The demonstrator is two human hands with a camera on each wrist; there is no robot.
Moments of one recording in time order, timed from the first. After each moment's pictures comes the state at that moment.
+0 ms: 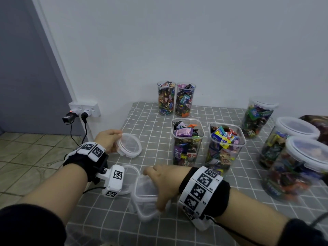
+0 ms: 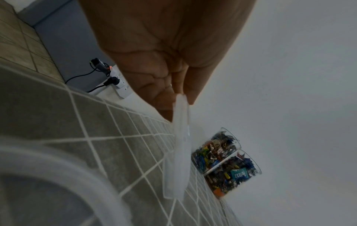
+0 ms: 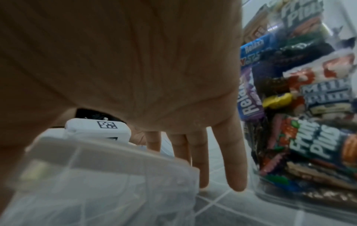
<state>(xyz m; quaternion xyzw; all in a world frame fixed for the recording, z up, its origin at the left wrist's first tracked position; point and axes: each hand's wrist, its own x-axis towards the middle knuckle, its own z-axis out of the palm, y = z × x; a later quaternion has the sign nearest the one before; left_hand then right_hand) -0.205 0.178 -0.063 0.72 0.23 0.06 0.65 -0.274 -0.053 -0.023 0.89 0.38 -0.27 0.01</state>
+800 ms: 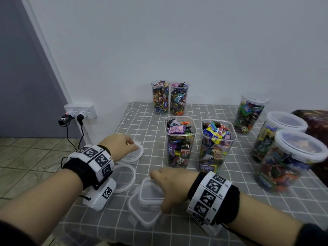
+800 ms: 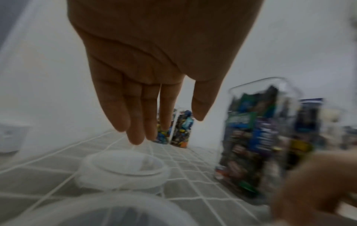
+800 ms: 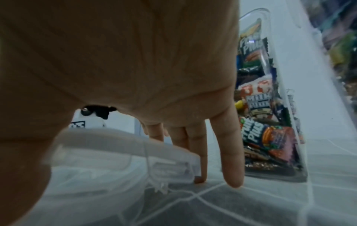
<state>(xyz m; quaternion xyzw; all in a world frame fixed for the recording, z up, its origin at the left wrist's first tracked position) -0.251 0.122 -0.014 0.99 0.05 -0.05 0.15 -0.287 -0.082 -0.031 0.89 0.38 -0.23 0.01</state>
